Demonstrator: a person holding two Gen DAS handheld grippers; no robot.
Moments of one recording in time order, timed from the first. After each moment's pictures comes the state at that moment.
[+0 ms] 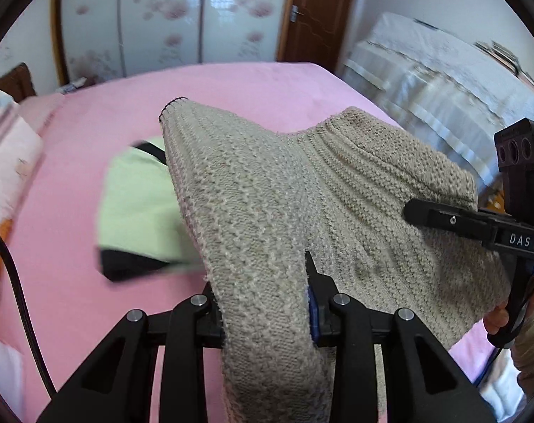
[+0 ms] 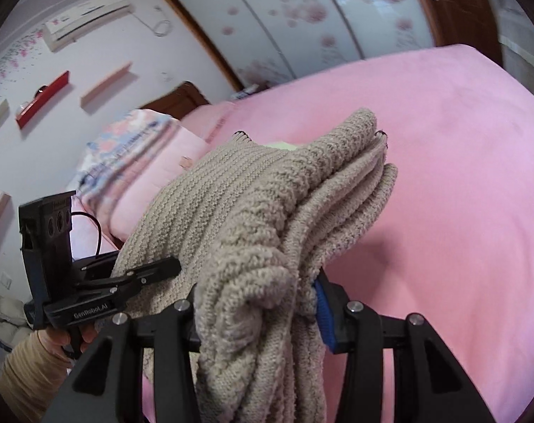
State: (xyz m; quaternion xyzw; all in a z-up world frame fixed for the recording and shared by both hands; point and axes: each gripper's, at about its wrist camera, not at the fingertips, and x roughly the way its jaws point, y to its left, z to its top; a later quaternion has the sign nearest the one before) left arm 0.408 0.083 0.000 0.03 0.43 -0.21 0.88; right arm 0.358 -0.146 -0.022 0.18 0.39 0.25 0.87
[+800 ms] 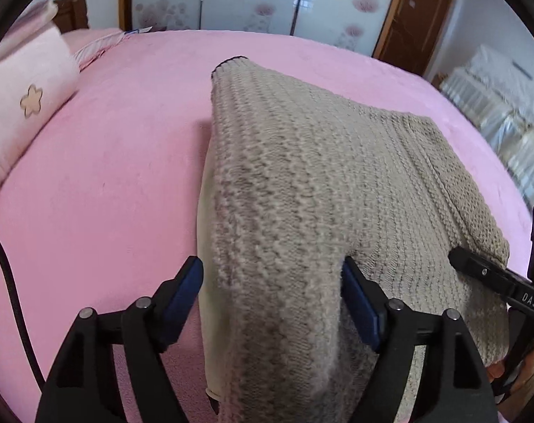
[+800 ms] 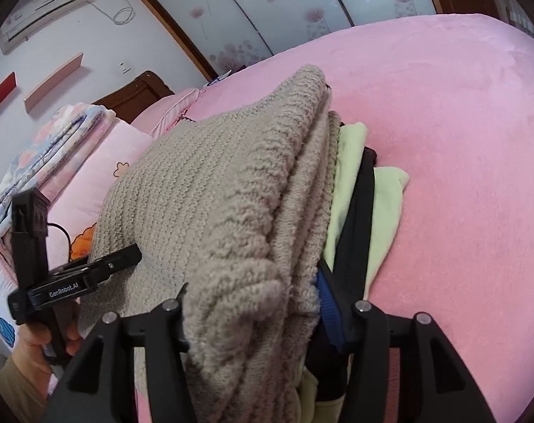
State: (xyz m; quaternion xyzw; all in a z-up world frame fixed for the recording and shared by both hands) left arm 0.652 0.237 -0.191 -0.05 0.46 -0.10 0.88; right arm 0.582 -0.024 -0.217 0.17 0.42 0.20 0.87
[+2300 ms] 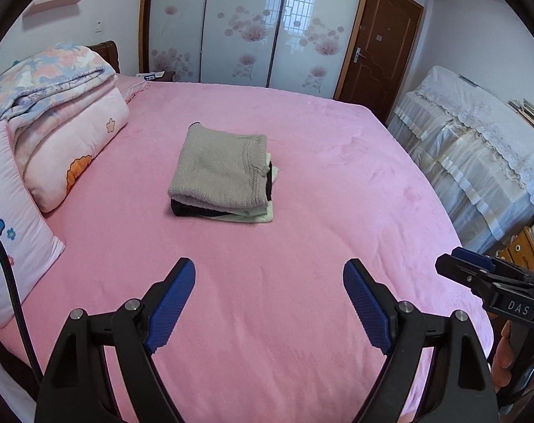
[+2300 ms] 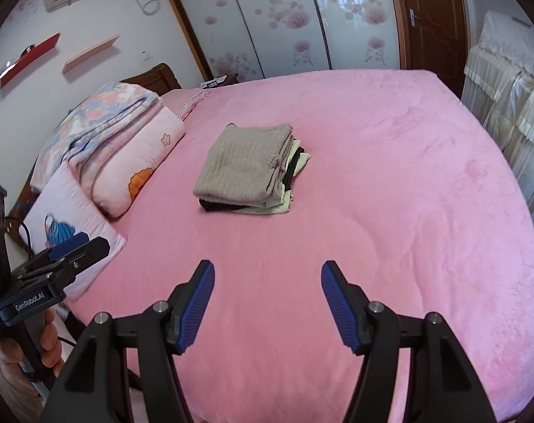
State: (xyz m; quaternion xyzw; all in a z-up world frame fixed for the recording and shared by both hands) left arm 0.138 0.099 0.097 -0.05 0.40 -0.08 0.91; right arm 0.142 -0.122 0.070 0.07 0.43 0.13 0.89
